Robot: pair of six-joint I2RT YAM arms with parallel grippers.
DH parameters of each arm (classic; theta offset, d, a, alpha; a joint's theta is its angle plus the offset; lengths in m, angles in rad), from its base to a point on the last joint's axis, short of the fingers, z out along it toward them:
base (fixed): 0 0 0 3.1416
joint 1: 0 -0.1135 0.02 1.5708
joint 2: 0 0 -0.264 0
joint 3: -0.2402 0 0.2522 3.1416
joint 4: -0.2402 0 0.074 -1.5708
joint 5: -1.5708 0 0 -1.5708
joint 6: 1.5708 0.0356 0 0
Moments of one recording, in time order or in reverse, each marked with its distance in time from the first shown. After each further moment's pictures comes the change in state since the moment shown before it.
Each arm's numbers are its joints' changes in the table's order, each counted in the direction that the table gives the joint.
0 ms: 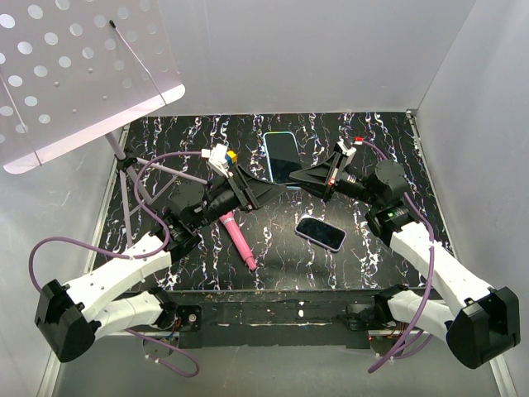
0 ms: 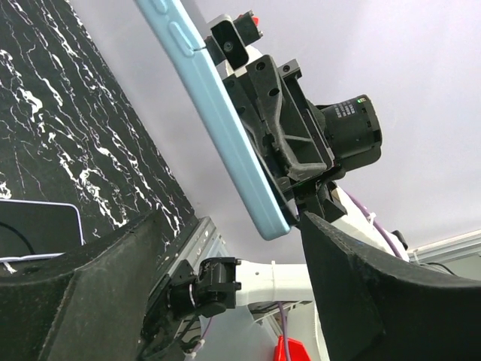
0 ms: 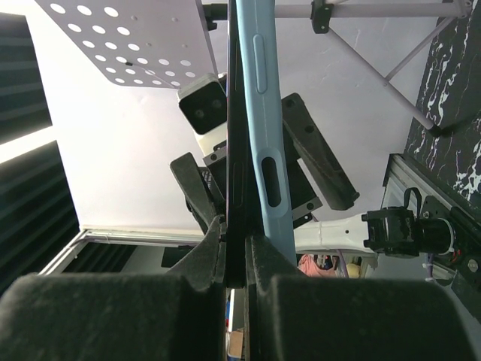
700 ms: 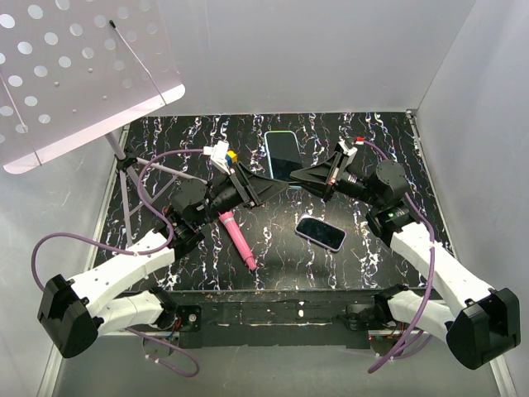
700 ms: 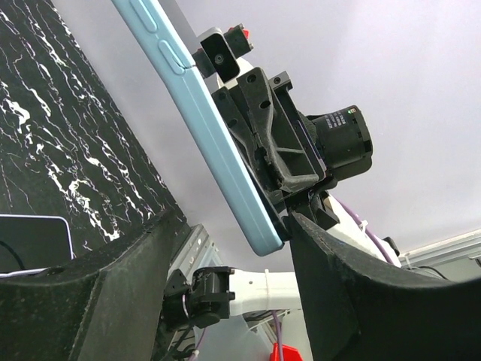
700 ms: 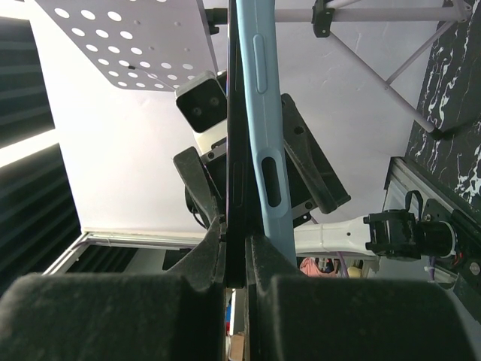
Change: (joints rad) left arm 0.000 0.037 -0.011 0.063 0.003 -0.023; right arm 0.003 -0.005 0.000 -0.008 -0.009 0.003
